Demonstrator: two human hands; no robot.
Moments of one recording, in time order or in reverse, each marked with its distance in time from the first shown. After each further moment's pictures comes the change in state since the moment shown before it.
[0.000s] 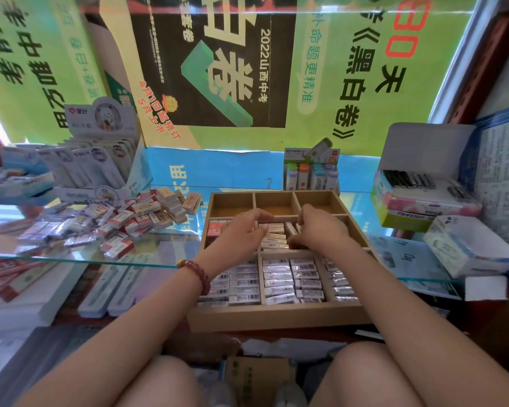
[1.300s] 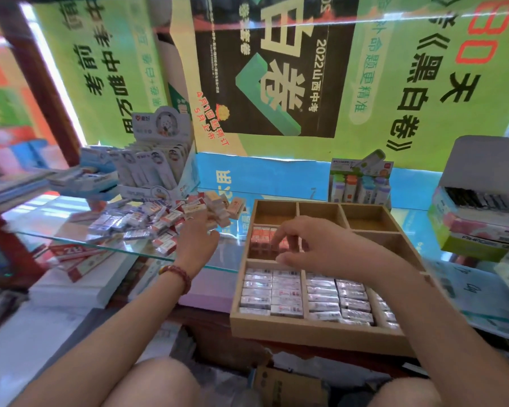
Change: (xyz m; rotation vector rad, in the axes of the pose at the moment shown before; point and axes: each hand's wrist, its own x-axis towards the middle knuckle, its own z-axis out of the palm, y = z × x) left_hand -0.009 -0.127 -0.076 0.215 0.494 -0.234; right_hand -0.061 -0.057 -0.035 0.157 -0.185 -0.684
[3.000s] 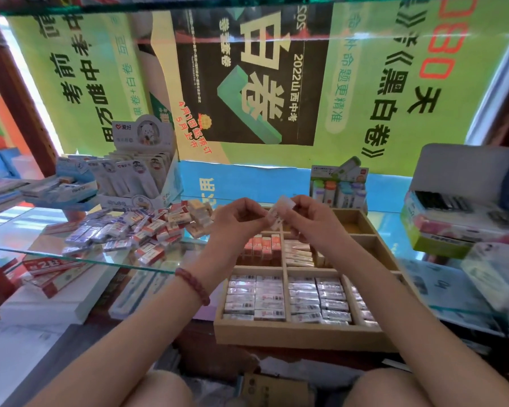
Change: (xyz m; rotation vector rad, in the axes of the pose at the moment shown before) left_hand -0.049 0.127 -0.015 -0.976 -0.186 0.026; right_hand 0.024 0.036 0.008 0.730 0.462 0.144
